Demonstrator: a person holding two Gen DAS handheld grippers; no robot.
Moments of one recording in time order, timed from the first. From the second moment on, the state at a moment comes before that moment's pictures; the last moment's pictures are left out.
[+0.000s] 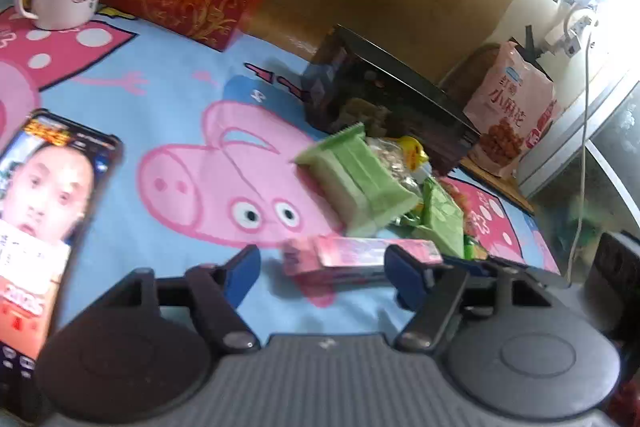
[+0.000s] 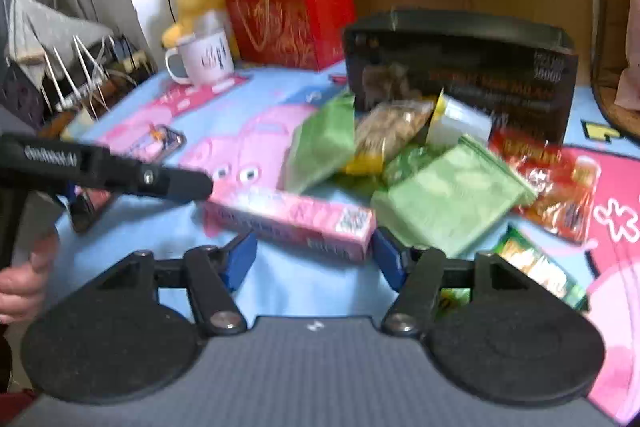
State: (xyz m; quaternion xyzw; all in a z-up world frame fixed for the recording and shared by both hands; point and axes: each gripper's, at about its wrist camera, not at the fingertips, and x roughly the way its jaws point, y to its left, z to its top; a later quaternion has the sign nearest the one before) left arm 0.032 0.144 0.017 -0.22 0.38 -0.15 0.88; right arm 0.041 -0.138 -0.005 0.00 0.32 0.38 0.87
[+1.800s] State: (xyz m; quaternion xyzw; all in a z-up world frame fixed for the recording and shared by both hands) left arm 0.055 0.101 0.033 -0.27 0.38 -0.27 0.84; right arm 0.103 -0.214 -0.006 0.13 0.34 0.34 0.87
